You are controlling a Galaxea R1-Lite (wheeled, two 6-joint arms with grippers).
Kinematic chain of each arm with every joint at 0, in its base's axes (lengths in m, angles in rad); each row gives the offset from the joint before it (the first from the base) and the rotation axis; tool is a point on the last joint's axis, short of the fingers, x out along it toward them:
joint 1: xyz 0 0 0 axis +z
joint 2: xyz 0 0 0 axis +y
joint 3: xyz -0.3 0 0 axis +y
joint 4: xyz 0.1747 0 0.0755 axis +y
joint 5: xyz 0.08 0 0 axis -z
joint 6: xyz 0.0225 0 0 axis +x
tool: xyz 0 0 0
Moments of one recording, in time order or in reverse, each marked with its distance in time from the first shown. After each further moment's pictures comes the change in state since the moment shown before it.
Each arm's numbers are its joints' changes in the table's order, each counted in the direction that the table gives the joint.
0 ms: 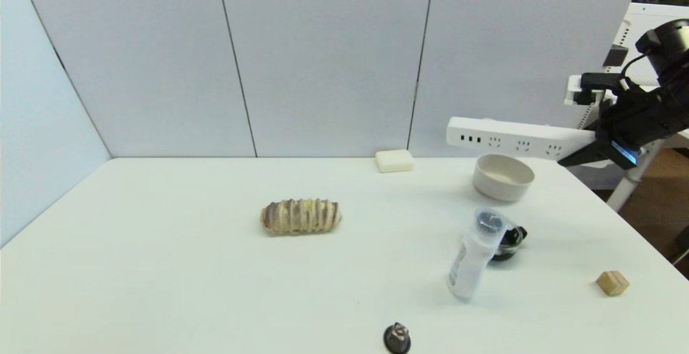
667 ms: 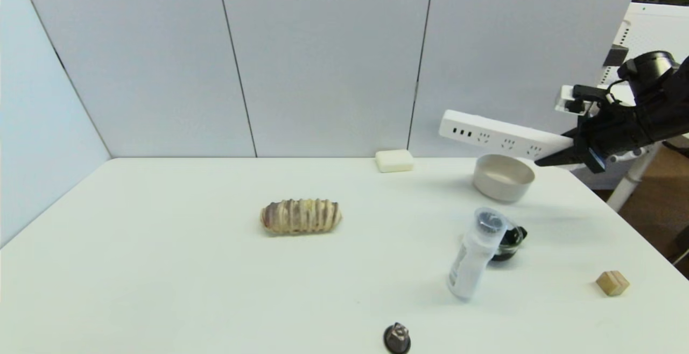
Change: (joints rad) left arm 0.000 0.000 0.000 0.000 0.000 0.000; right arm -0.060 0.150 -0.001 -0.156 -0.230 -0.019
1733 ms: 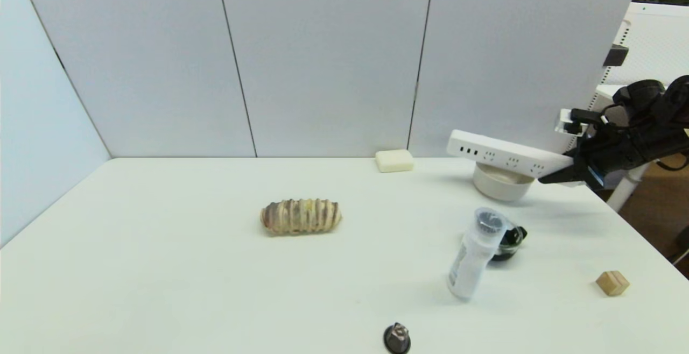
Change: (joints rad) left arm 0.000 0.000 0.000 0.000 0.000 0.000; right arm -0.056 0.105 -0.006 -0.001 -0.013 -0.056
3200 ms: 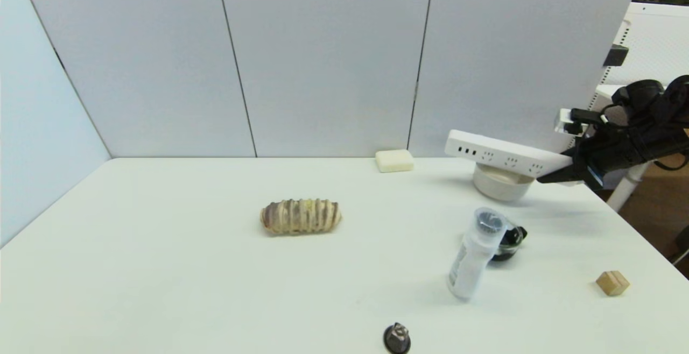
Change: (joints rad) left arm 0.000 0.000 0.000 0.000 0.000 0.000; right arm 0.008 -0.001 0.000 0.003 -0.019 -0.029
